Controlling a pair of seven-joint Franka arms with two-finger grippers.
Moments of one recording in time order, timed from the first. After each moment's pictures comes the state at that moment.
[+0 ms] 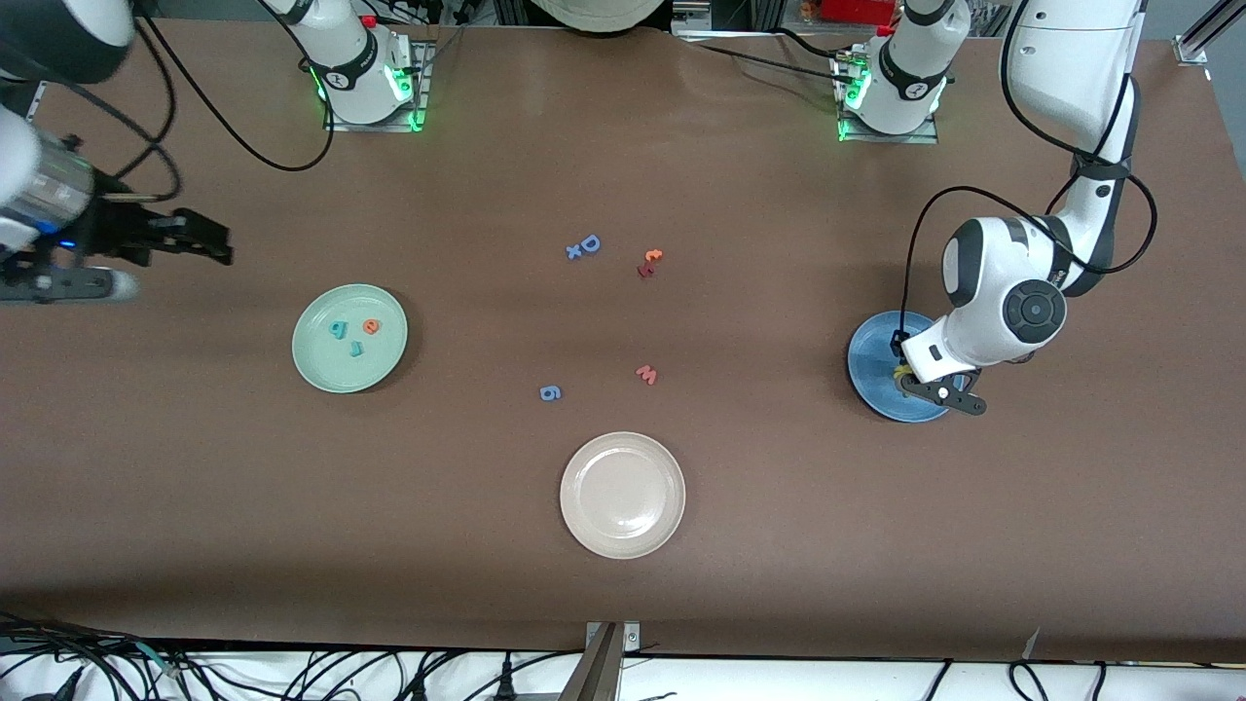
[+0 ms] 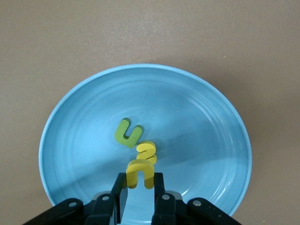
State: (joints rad) left arm -0.35 0.46 0.28 -2.04 -0.13 2.33 0.36; right arm 0.12 0.10 -0.11 -1.53 0.02 1.55 0.04
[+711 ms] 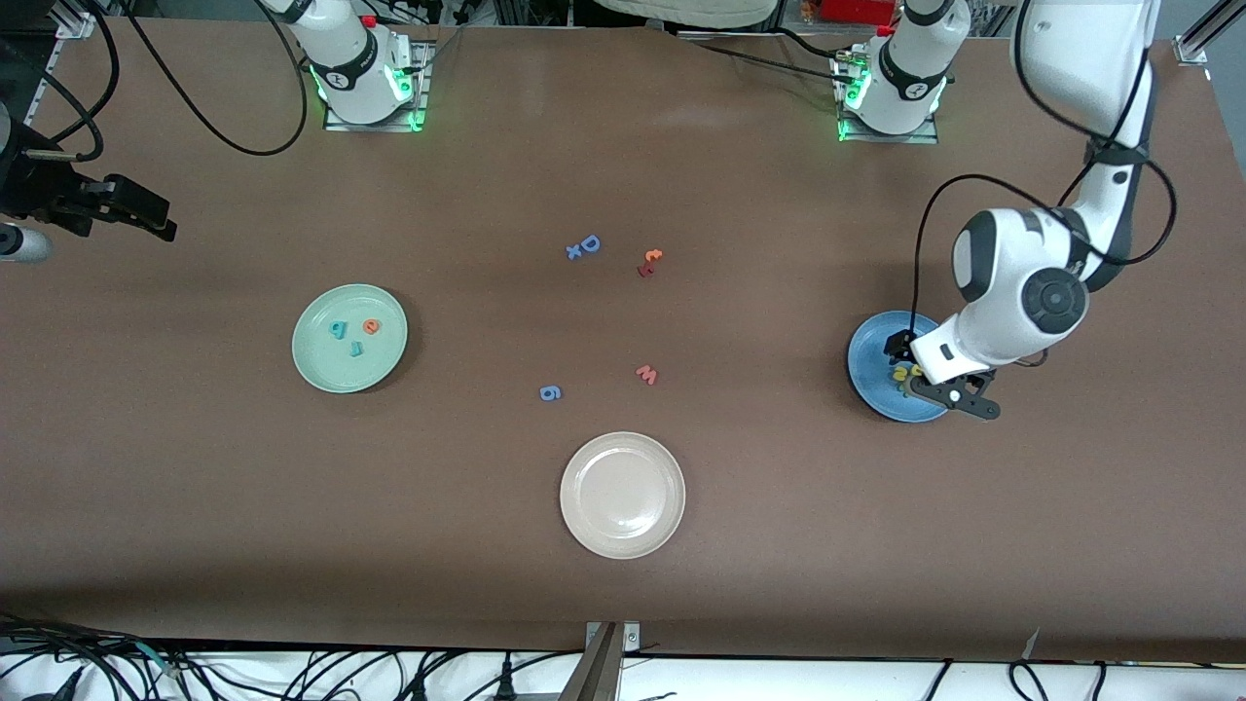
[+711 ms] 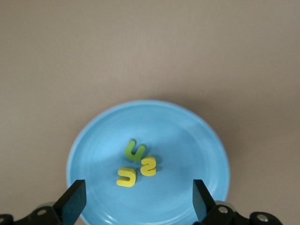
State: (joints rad) left arm -0.35 0.36 0.28 -2.01 -0.13 2.32 0.36; right arm 0.04 0.01 -0.05 -1.60 -0.01 1.56 0.04
